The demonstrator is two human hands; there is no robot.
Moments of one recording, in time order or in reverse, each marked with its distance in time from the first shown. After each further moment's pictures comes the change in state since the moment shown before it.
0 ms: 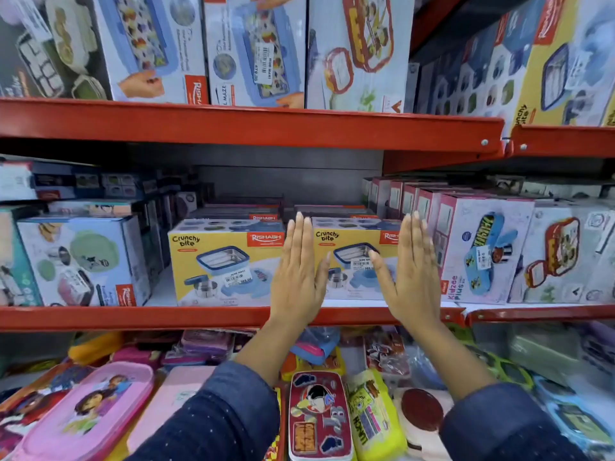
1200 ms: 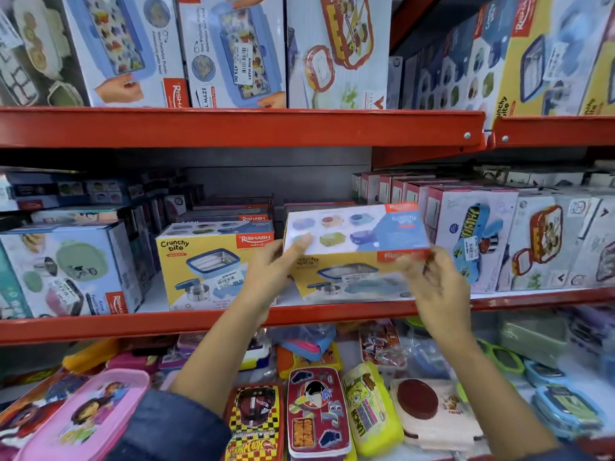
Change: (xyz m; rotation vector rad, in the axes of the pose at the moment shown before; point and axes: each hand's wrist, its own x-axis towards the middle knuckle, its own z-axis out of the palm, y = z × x) left_hand 0.027 0.016 -0.069 -0.884 -0.316 -0.745; right_hand -0.026 -0.006 -0.065 0.718 -0.003 0.425
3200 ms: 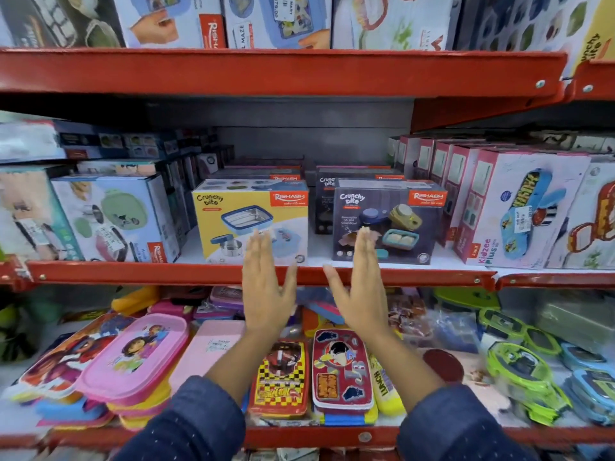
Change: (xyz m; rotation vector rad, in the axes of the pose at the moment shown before) left_hand -0.036 -0.118 -0.039 0.812 0.443 0.362; right_hand -0.056 0.027 0.134 -0.363 -0.260 -0.172
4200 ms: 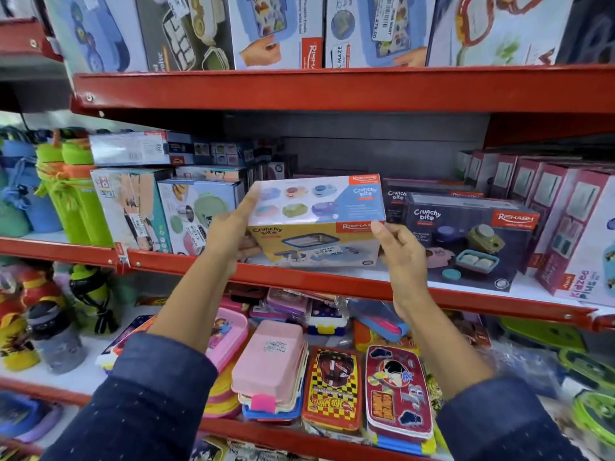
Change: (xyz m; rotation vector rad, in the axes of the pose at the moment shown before) left_hand 0.103 -0.041 -0.153 -0.632 -0.045 -0.682; right_hand 0.052 -0.074 0.010 0.930 -0.044 0.296
